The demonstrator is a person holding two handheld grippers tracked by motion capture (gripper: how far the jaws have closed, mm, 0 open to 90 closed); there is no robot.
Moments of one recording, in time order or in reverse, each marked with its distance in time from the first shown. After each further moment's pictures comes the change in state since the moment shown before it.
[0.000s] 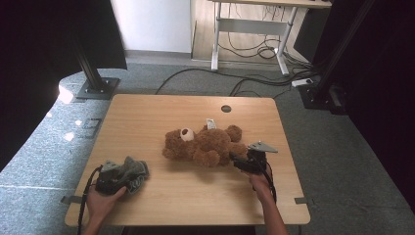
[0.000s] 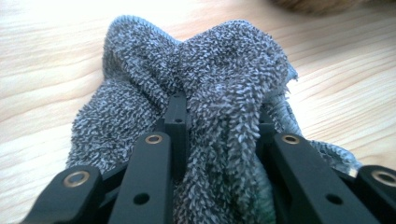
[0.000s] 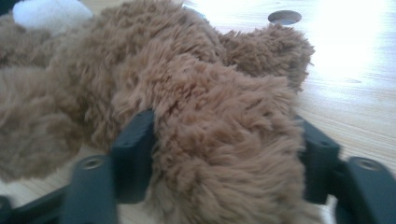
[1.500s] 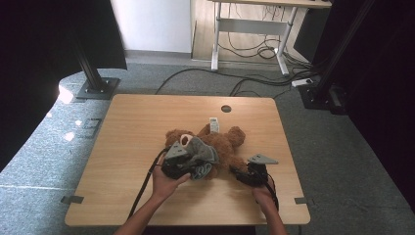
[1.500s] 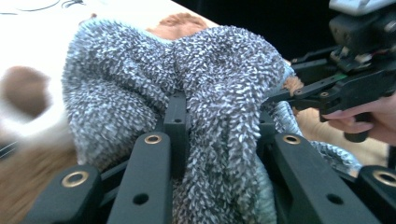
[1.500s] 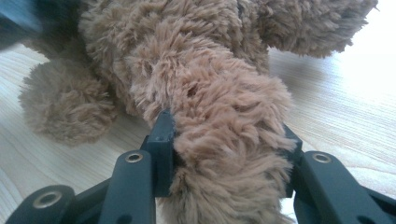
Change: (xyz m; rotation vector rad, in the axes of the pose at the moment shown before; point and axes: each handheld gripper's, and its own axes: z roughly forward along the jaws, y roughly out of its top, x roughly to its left) left arm -0.170 0.100 0.066 -0.189 -0.370 0.264; right arm 0.006 -0.033 -0.016 0.069 0.110 -0.049
